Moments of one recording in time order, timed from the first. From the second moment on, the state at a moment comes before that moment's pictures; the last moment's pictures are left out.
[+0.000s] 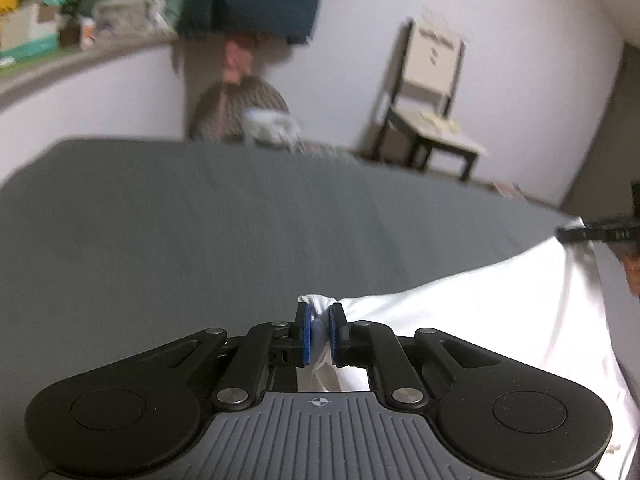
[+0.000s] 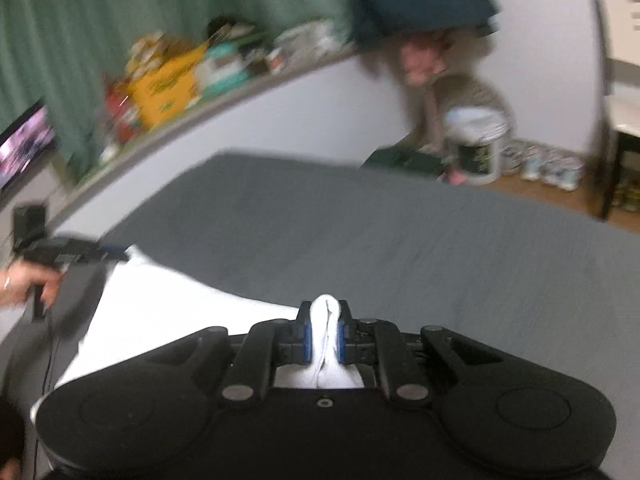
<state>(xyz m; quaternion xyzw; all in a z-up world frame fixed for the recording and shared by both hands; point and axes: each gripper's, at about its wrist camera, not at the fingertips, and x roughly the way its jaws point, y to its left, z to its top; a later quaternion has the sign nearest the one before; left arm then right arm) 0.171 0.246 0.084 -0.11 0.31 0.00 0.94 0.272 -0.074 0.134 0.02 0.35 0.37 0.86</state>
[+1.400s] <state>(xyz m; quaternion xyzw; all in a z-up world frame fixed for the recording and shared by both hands) -0.028 0.076 0.070 0.54 0.28 -0.06 0.79 -0.038 -0.007 0.037 -0.58 0.19 0.28 0.74</state>
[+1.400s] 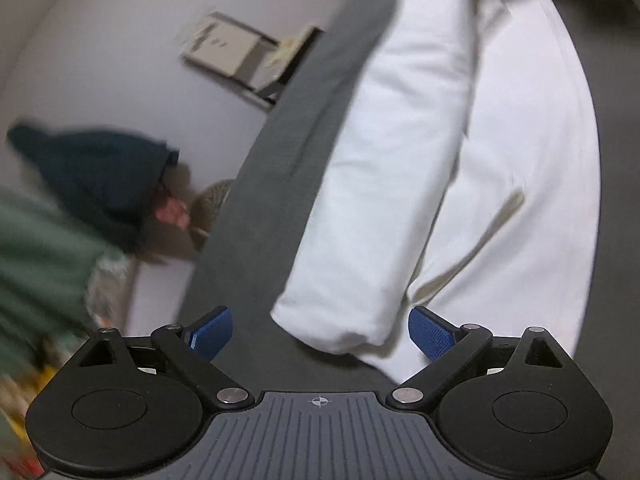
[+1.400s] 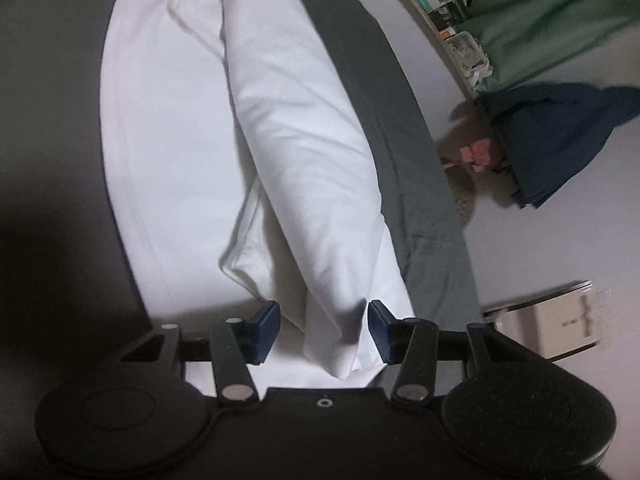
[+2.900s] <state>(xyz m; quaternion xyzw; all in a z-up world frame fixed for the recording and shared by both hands) -0.125 0.060 0.089 0.52 0.28 -0.21 0.78 -0.047 -0.045 0.060 -0.66 0.20 0.37 0.62</state>
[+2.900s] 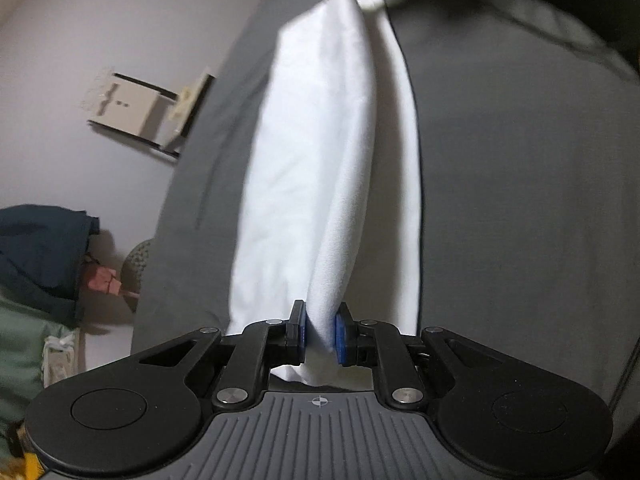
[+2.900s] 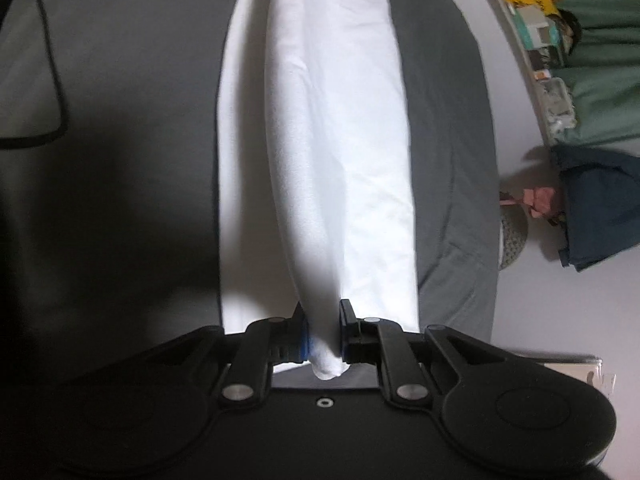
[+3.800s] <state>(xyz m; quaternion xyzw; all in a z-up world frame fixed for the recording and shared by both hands) -0.078 0.089 0.135 0.01 0.24 -0.12 0.96 0.027 -0.087 0.119 0.12 0.36 0.29 0.88</state>
